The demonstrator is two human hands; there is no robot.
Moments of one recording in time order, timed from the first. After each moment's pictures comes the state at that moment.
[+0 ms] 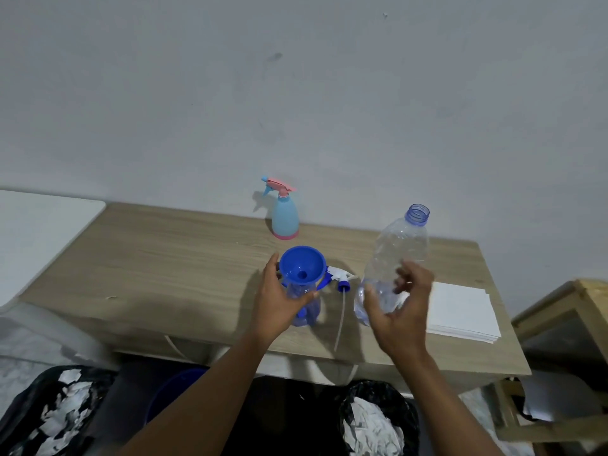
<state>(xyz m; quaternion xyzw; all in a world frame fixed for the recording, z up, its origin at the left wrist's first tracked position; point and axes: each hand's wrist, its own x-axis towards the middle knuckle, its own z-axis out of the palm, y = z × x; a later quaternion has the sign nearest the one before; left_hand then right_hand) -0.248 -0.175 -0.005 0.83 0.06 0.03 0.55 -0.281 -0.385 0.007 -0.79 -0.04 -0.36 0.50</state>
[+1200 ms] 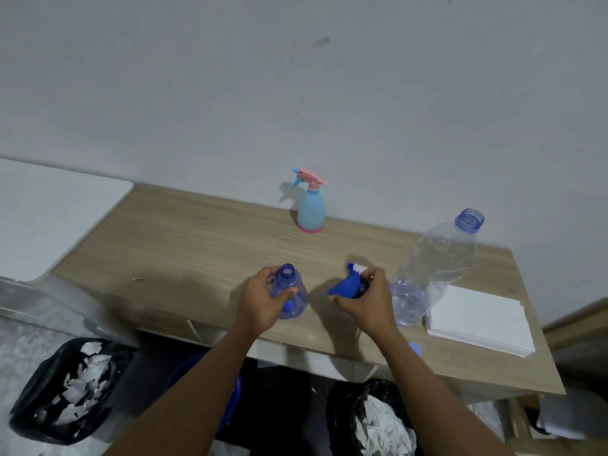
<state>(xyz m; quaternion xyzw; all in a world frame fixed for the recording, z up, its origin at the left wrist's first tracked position) -0.246 -0.096 -0.031 0.85 0.10 0.03 0.52 -0.229 -0.316 -0.042 -0.84 0.08 0.01 0.53</state>
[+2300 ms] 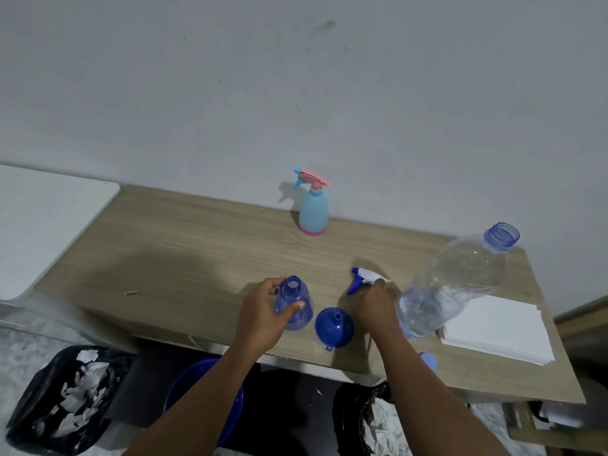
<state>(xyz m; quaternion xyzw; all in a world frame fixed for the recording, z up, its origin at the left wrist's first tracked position) -0.222 -0.072 -0.051 0.85 0.09 0.02 0.51 -0.174 -0.292 -0.069 -0.93 0.19 0.11 0.30</state>
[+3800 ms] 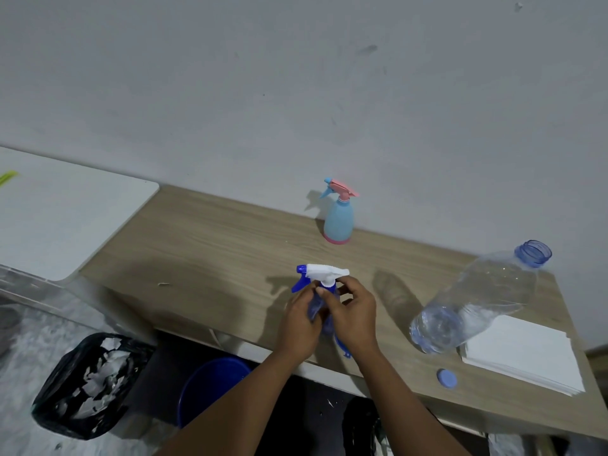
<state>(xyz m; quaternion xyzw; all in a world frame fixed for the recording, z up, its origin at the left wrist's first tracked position) -0.240 -0.109 -0.060 0.83 0.05 0.04 0.56 -0.218 -0.217 -0.035 -0.78 0.02 -0.07 0.62</state>
